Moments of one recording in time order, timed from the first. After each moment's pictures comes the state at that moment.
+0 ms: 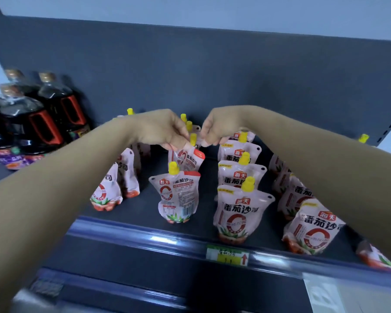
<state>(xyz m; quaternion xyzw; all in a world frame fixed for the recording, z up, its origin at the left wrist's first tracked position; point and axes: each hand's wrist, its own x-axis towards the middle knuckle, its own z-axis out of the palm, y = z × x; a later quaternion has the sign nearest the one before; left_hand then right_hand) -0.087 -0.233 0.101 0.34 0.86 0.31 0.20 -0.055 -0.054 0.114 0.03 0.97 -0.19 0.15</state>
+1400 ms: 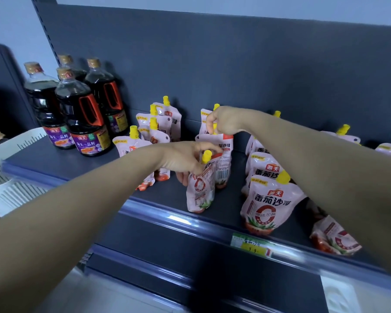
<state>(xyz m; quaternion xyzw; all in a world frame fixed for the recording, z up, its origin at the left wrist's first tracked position) -0.055 -0.269 0.050 0.31 0.86 0.28 0.31 -0.088 -0.107 0.084 -0.01 0.99 -0.08 0.12</state>
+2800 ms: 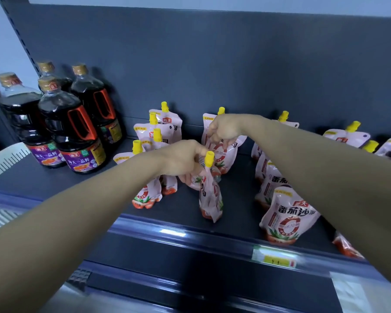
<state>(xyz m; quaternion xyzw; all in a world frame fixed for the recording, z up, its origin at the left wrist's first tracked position) -0.100 -0.288 0.043 0.36 0.85 0.28 0.26 -0.142 -0.110 0.058 0.06 0.96 -0.17 0.20</state>
